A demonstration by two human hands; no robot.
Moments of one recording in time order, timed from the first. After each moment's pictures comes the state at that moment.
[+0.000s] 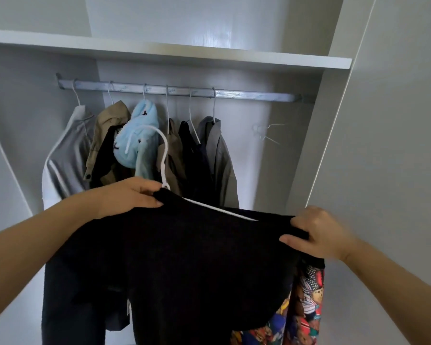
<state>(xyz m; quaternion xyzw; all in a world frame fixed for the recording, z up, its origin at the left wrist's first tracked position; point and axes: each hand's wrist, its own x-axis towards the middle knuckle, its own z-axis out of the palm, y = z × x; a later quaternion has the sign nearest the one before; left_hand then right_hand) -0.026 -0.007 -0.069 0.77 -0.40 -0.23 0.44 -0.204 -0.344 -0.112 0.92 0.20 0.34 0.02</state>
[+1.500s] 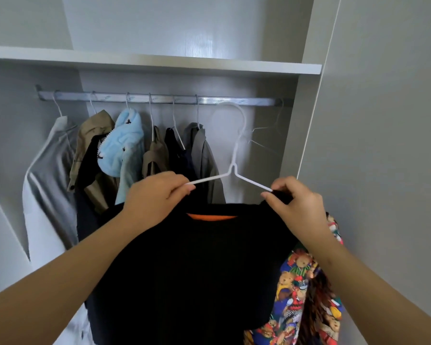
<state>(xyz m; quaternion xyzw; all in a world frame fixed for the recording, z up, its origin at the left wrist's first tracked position) -0.065 -0.081 -0.072 0.83 -0.42 0.24 0.26 -0.203 -0.309 -0.093 0.86 -0.11 0.44 -0.24</state>
